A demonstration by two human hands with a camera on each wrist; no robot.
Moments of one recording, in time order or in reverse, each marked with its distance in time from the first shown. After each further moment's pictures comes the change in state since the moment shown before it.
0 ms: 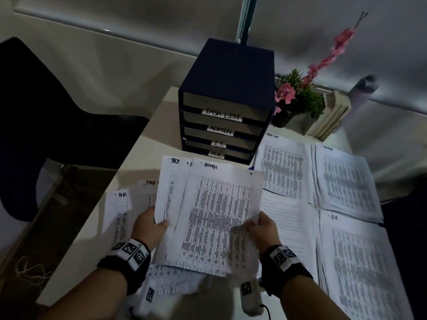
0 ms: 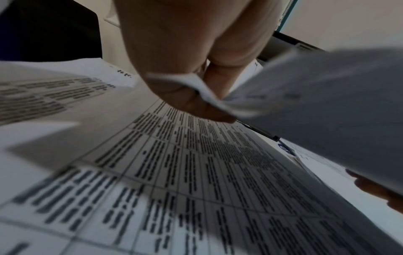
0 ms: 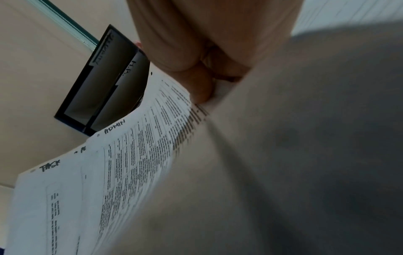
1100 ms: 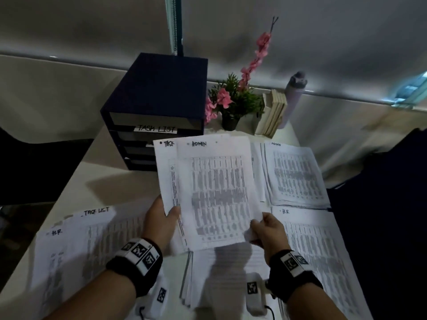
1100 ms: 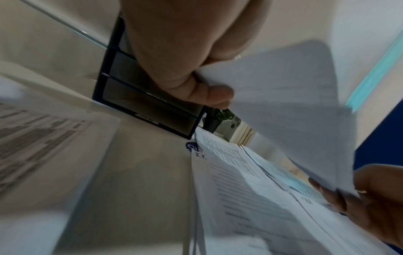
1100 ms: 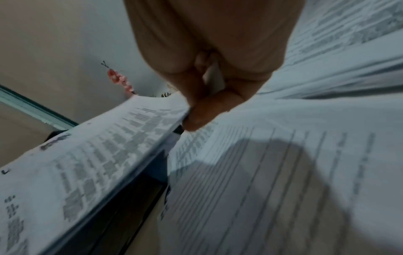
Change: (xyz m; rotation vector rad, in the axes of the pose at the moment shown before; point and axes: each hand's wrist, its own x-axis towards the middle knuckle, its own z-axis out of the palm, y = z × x) left_hand -0.016 0.123 0.123 -0.201 -0.028 0.303; right_hand 0.028 0.013 -0.138 0.397 0.116 0.056
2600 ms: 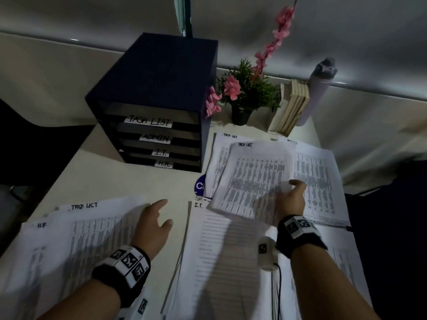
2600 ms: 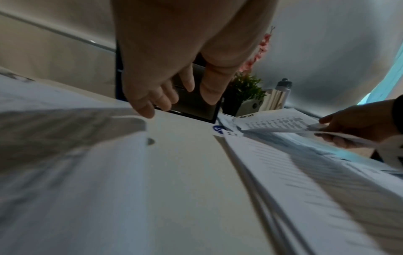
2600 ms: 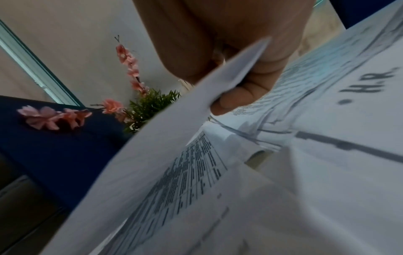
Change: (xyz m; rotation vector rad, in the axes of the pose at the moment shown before) left_hand 0.029 -0.054 0.025 0.265 0.010 -0.088; right_hand 0.122 -0.058 -0.005 -0.482 0.333 -0.240
